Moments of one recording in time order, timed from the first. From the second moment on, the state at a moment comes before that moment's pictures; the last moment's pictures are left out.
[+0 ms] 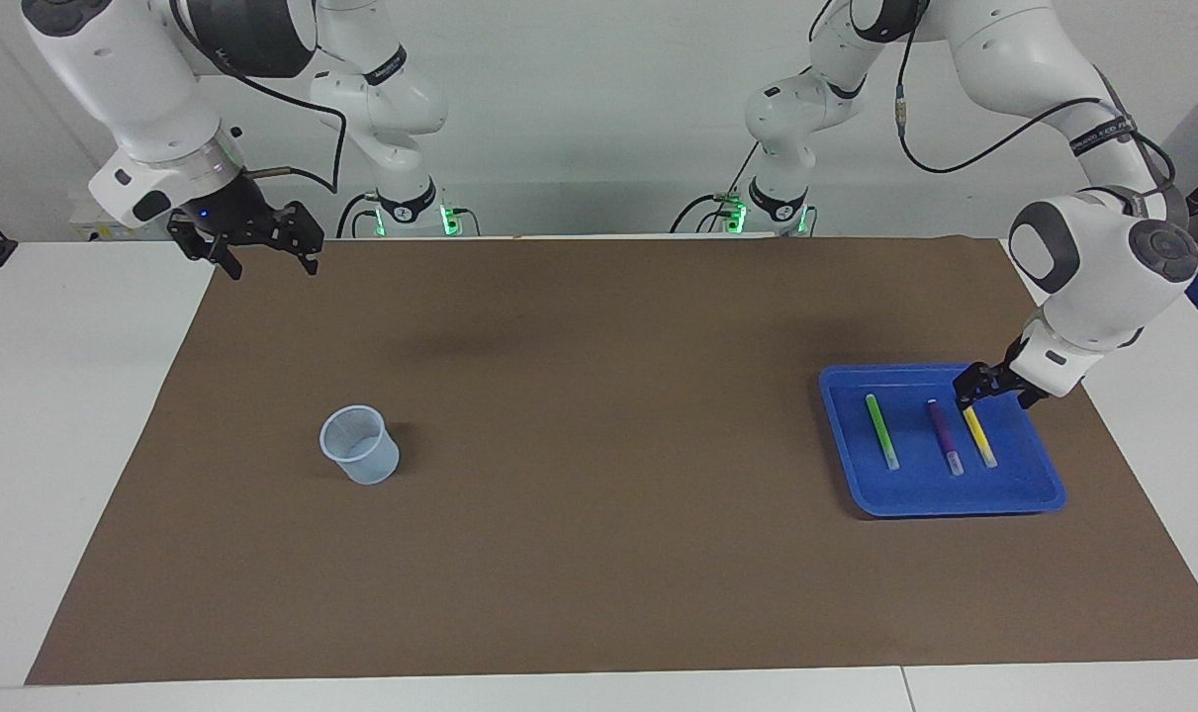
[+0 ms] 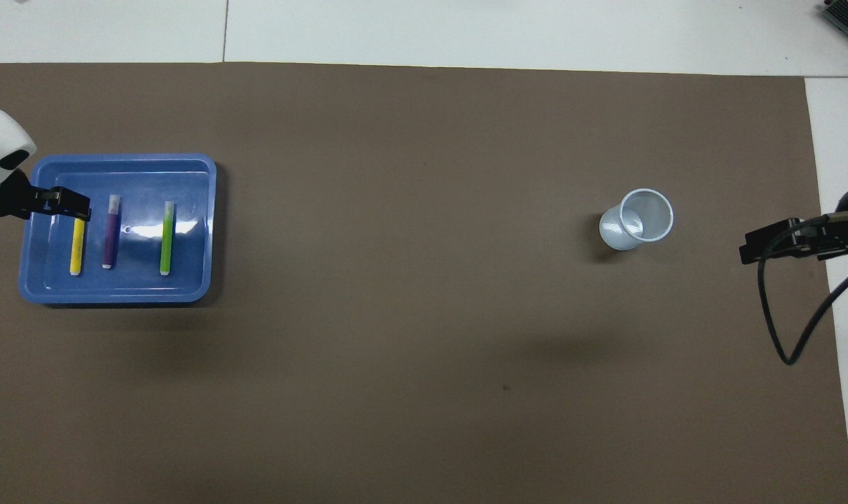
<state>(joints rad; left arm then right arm) 0.32 0.28 -0.21 -1.71 0.12 1.94 0.18 -0.14 -0.02 0.10 -1.63 0.02 1.52 -0.06</state>
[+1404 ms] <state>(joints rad) 0.19 -0.02 -0.18 -1.74 0.03 1.61 0.03 -0.14 -0.03 0.10 -1.65 0.02 1.52 -0.06</state>
